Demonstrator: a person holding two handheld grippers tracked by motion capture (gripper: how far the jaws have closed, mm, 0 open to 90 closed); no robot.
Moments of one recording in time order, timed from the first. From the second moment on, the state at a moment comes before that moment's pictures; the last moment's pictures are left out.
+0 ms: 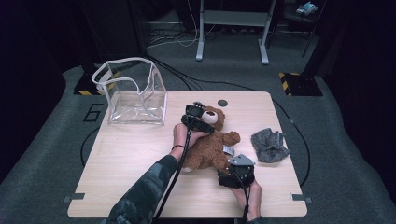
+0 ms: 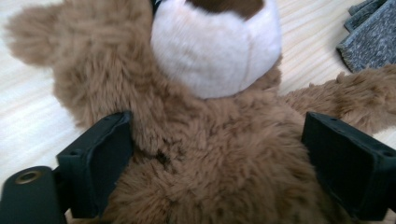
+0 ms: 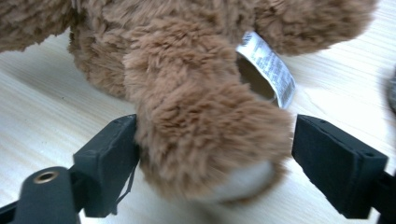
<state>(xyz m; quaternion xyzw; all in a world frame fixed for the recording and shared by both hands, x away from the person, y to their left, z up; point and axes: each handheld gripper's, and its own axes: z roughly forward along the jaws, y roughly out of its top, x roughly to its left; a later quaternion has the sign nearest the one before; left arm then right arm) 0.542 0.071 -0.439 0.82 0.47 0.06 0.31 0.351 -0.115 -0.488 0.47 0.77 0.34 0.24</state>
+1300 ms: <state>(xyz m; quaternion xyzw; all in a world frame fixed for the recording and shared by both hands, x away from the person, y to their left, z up) 0.550 0.072 -0.475 0.83 0.47 0.02 0.31 0.351 -0.241 -0.529 0.61 0.70 0.29 0.25</state>
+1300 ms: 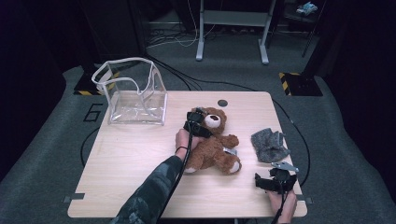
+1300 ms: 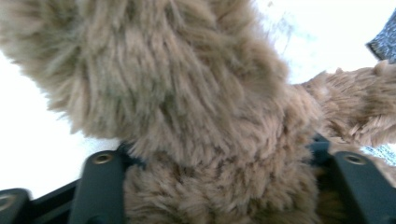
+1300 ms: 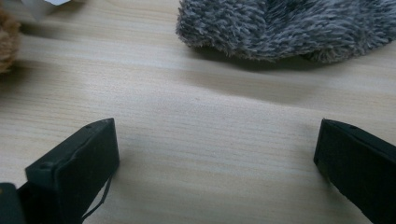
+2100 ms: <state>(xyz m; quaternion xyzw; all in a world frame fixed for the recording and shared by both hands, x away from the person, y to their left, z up) 0.517 0.118 -0.436 0.77 0.42 0.05 0.48 0.350 -0.241 -0.530 0.61 0.69 0.29 0.25</state>
